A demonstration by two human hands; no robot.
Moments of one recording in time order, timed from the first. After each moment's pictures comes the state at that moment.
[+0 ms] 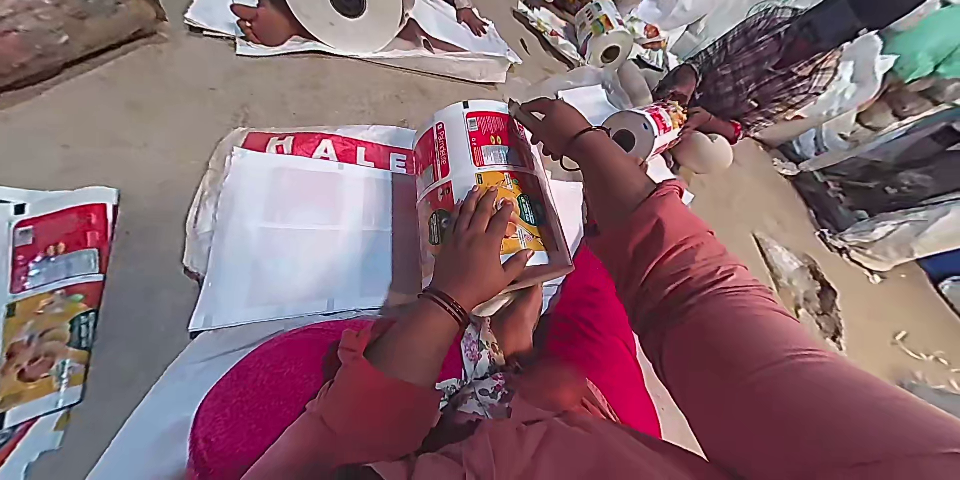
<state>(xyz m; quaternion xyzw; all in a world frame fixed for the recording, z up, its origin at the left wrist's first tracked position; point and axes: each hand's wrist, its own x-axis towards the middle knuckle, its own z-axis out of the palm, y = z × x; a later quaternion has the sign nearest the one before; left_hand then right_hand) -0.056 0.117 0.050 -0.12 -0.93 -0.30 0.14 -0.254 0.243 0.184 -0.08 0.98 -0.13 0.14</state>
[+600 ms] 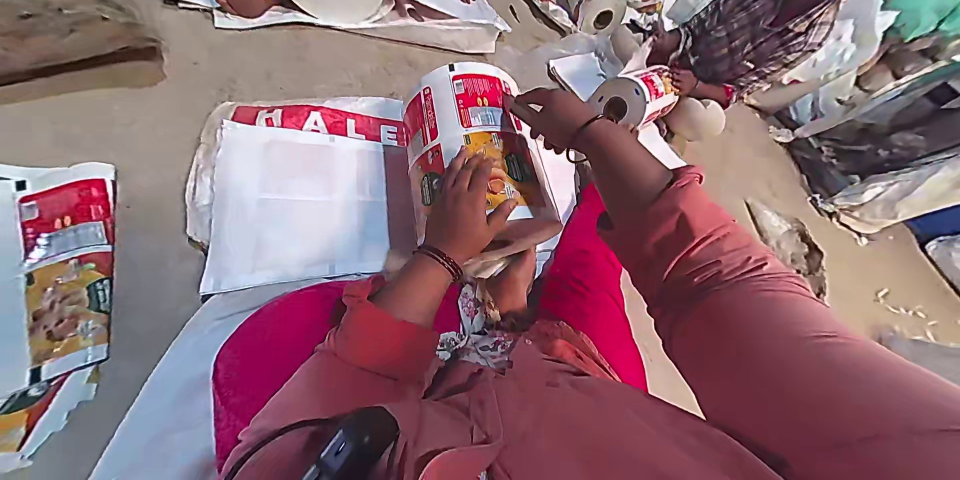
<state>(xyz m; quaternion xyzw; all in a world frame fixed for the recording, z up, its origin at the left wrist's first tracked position) -0.048 0.114 0.047 -0.13 -0.90 -0.36 0.19 -0.181 0.263 0.194 -0.11 0.97 -0.12 0.17</state>
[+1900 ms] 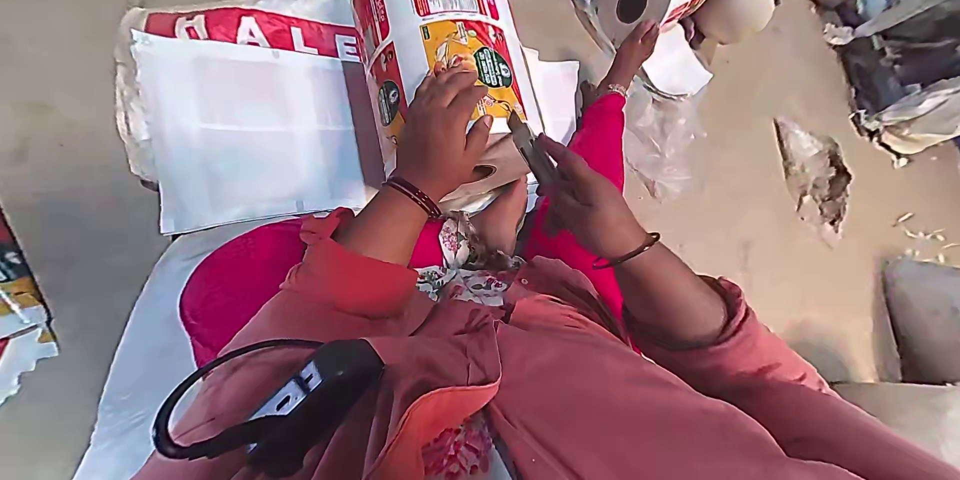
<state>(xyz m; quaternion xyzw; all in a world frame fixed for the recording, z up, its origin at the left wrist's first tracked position) -0.040 0.129 0.049 -0.21 -0.89 -0.35 0.20 0.048 0.347 0.140 -0.08 0.93 -0.33 0.13</state>
